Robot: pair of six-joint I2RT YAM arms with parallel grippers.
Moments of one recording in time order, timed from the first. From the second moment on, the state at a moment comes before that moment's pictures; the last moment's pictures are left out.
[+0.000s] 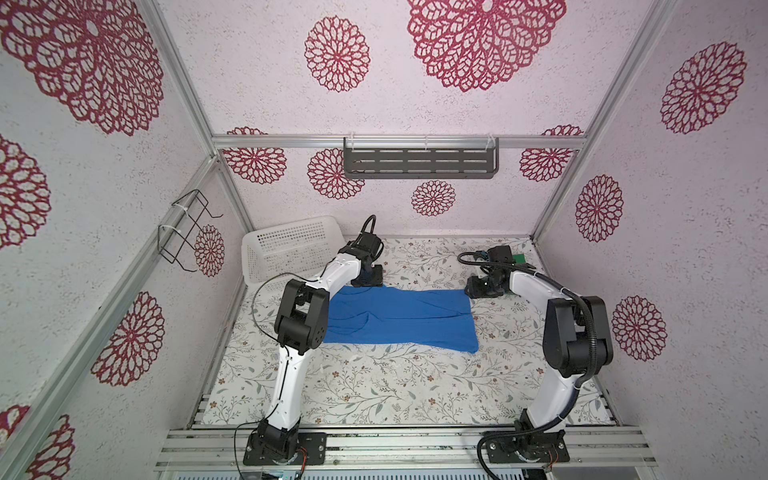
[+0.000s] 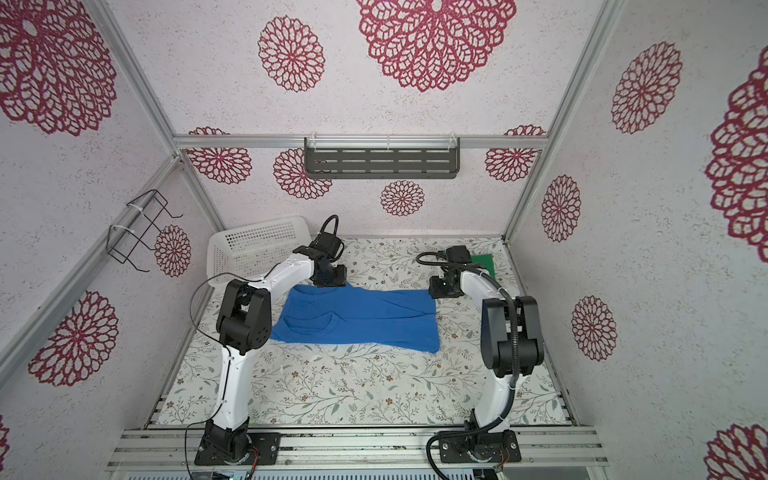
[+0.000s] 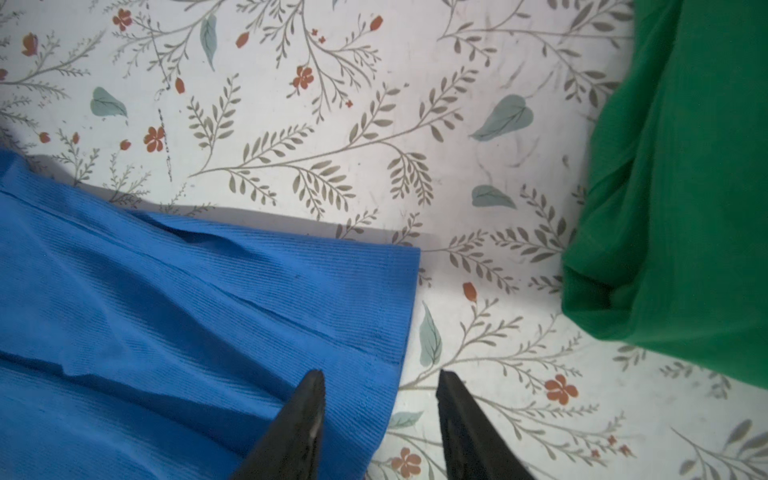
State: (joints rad) left arm -0.41 2.31 1.92 -0.74 -0.03 -0.36; right arm 0.12 1.87 1.33 -0.54 -0.18 0.01
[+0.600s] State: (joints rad) left arm -0.42 2.42 2.00 -0.71 0.04 -0.34; right arm 0.12 2.05 1.43 -0.54 -0.21 -0.02
